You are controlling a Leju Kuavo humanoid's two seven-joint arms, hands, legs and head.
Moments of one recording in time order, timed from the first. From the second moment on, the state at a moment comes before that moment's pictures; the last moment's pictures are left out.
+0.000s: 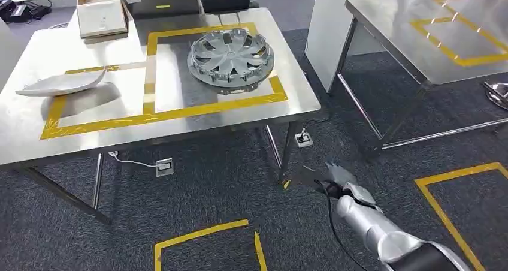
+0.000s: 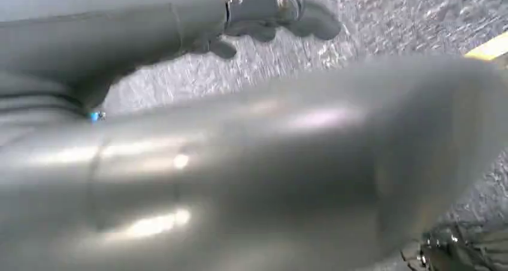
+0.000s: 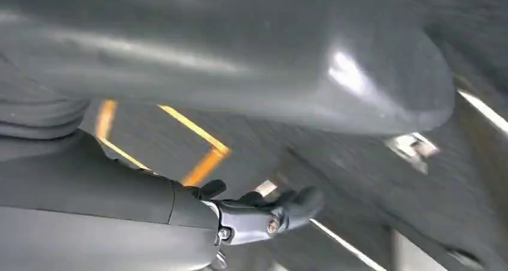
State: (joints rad) left arm -0.10 -0.10 0.82 -0.18 -1.20 0.12 0.06; right arm -0.55 -0.19 0.22 -0.37 0.77 -0.16 0.05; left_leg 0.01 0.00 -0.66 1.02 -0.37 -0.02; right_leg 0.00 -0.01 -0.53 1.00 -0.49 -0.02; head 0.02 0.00
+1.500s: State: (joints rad) left arm -0.07 -0.09 0.84 -0.18 -1.21 0.15 -0.03; right arm -0.03 0.06 -0.57 -0.20 0.11 0.04 0.18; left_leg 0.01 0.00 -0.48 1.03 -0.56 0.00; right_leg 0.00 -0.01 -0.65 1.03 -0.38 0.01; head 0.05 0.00
